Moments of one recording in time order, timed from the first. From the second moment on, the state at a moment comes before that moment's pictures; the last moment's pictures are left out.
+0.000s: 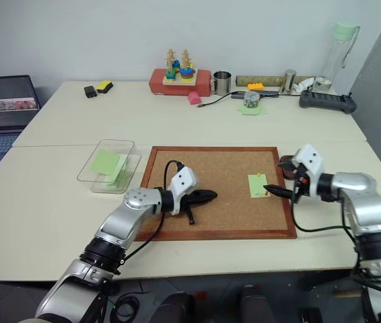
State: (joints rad) left arm -0.54 0.35 -0.29 0.29 -0.12 0.20 -0.88; right arm -0.58 -0.66 0.07 0.33 0.22 0.27 1.03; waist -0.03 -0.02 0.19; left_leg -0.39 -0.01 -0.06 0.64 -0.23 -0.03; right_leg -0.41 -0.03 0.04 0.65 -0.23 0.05
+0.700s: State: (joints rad) left arm -0.52 0.34 -0.28 0.28 -0.11 0.19 -0.85; right arm -0.77 -0.53 0.10 0.81 0.09 -0.03 1.00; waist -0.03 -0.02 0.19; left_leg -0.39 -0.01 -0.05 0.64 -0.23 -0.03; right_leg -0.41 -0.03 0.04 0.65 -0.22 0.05
